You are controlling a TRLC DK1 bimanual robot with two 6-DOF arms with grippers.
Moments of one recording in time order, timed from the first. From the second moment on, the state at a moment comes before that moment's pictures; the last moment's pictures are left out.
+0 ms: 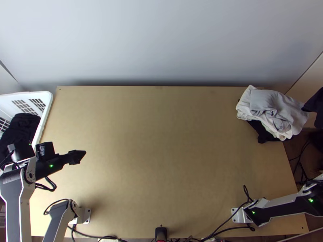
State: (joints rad) left arm 0.40 0.74 0.80 -1.01 0.54 0.02; right arm -0.91 1.63 1.82 -0.50 -0.62 -0.10
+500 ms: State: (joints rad) left arm 0.42 0.73 0.85 -1.05 0.52 0.05; right arm -0.77 1.75 1.71 -0.49 -0.63 -0.08
